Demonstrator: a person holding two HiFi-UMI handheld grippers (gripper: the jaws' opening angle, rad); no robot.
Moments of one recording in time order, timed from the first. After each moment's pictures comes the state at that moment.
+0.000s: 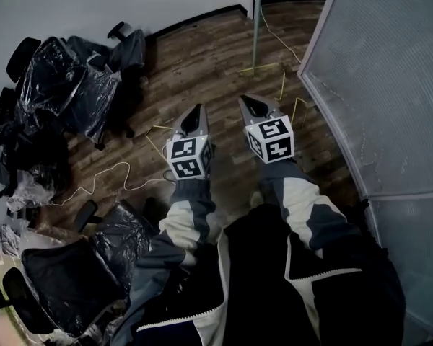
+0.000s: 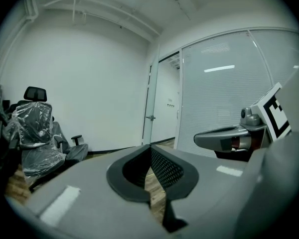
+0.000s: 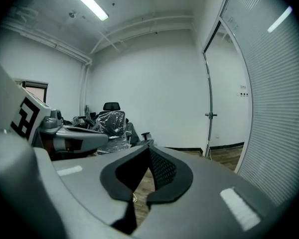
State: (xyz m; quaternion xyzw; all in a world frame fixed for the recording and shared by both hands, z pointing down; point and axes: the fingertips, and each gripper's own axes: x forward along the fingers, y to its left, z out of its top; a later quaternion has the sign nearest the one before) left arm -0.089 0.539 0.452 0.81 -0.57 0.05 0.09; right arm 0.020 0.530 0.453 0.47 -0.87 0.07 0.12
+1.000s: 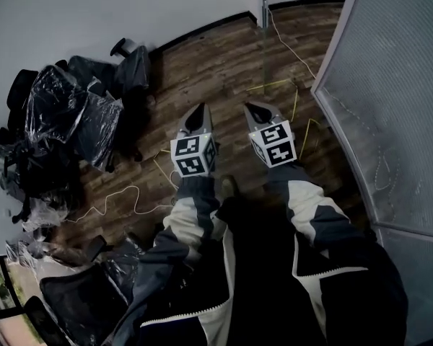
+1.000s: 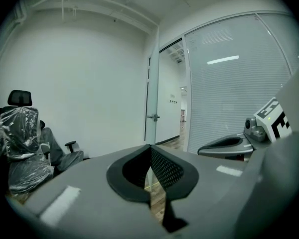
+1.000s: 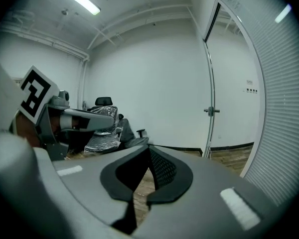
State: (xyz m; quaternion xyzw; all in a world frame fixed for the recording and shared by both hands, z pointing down) left arm -0.033 0.327 0.451 0.81 -0.58 0.07 0.08; right arm 0.075 0.330 0.487 0.45 -0.88 0.07 0.15
